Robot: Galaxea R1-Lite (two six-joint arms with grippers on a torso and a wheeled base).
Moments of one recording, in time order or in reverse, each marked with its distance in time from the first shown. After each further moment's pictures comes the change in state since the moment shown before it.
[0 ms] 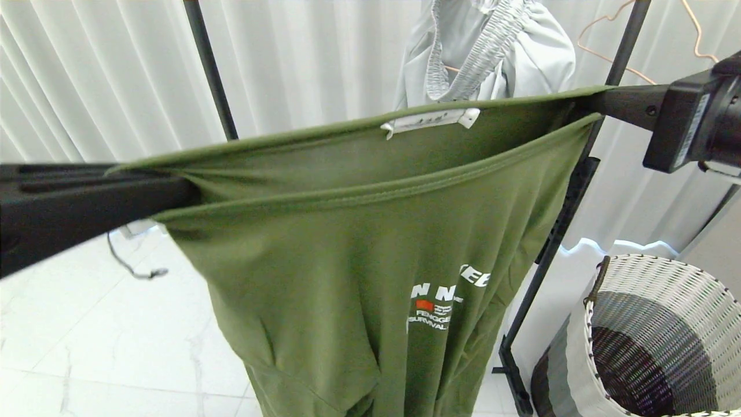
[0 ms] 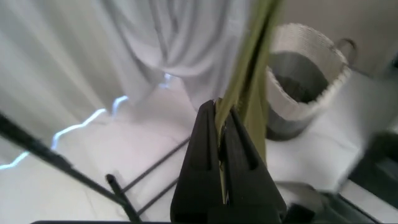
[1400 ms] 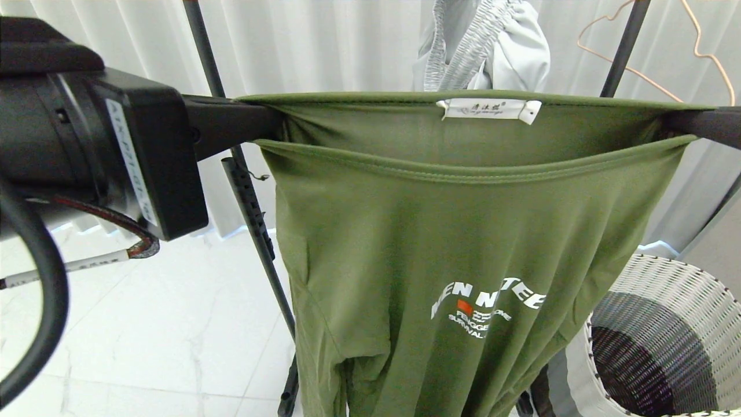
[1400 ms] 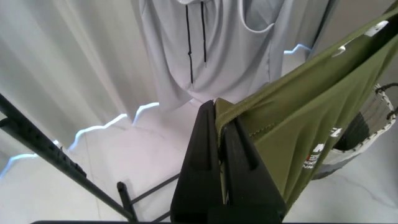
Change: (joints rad) left arm 0.148 0.174 -0.060 -0.169 -0.022 0.001; right arm -0.014 -0.173 0.051 0.175 0.004 0.002
